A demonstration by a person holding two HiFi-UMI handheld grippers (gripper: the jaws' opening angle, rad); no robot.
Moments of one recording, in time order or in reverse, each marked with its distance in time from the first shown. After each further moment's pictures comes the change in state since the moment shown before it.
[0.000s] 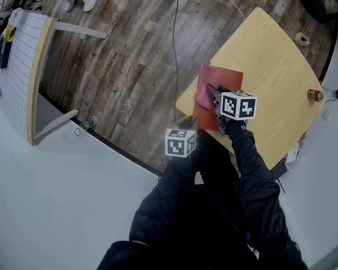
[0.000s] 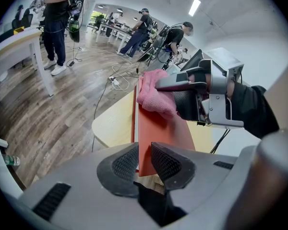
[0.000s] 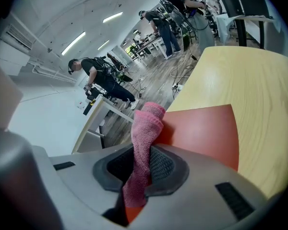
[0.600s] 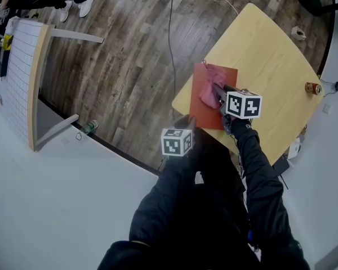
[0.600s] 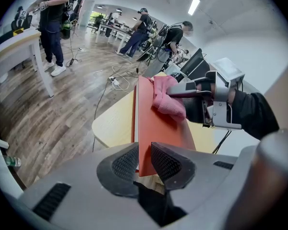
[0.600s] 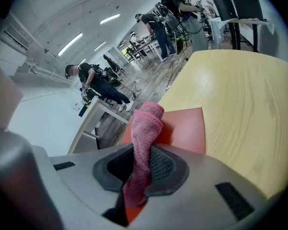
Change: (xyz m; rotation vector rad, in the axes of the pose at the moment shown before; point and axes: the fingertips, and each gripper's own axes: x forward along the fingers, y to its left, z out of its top) left arm 0.000 -0.001 0.001 0.007 0.001 0.008; right arm -0.026 -0.035 0.000 0.016 -0.020 -0.050
